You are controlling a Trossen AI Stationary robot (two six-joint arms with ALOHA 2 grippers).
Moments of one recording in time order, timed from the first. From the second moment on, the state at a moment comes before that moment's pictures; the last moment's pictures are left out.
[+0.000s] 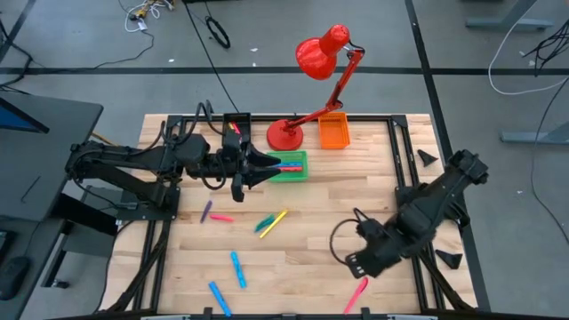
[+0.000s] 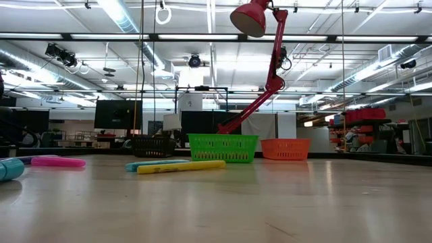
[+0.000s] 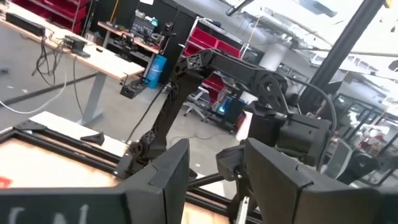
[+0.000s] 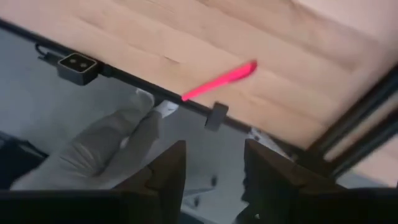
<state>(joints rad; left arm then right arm) -0.11 1.23 1.21 0.12 -0.12 -0.47 0.71 1.60 1.67 -1.35 -0.18 1.93</state>
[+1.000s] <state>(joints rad) -0.11 1.23 1.21 0.12 -0.12 -0.48 0.90 1.78 1.67 -1.31 -0.02 2.35</state>
